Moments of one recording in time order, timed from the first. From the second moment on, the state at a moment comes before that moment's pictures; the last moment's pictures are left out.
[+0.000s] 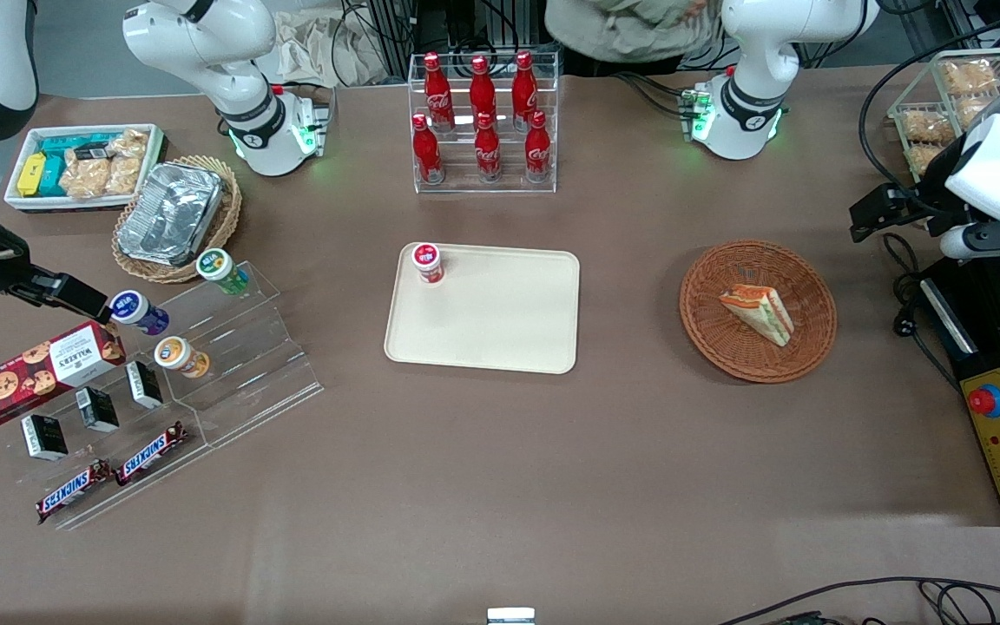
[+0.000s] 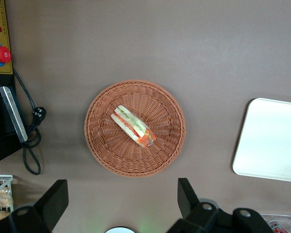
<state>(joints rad) -0.06 -0.09 -0.01 -1.69 -0.03 1.55 -0.13</state>
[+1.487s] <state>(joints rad) -0.06 -0.23 -0.02 -2.30 -0.02 2.08 -0.60</state>
